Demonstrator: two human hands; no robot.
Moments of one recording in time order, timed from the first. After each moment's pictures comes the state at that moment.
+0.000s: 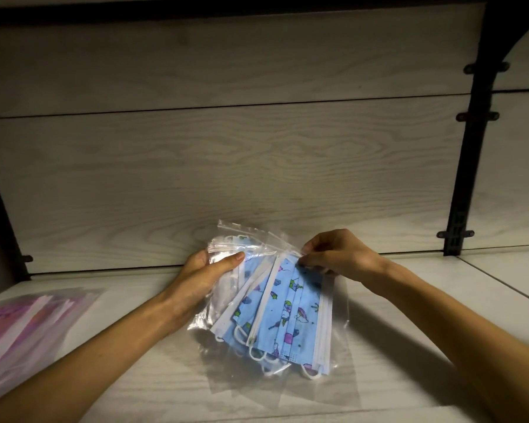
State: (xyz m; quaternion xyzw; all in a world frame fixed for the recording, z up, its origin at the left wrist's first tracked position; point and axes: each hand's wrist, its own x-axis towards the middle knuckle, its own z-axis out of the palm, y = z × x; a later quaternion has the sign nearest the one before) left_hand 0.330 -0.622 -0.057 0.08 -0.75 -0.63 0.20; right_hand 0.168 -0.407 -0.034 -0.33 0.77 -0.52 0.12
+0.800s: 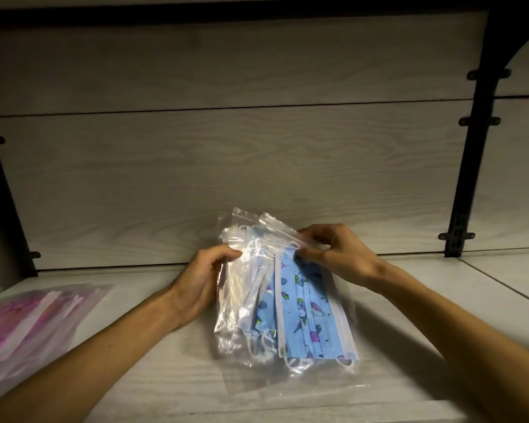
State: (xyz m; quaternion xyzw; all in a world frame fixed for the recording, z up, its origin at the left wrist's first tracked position) left_hand 0.330 -0.627 -0.054 0.03 -0.65 -0.75 0.14; right_hand 0.177 -0.412 -0.027 -0.45 0.77 -0.45 0.01
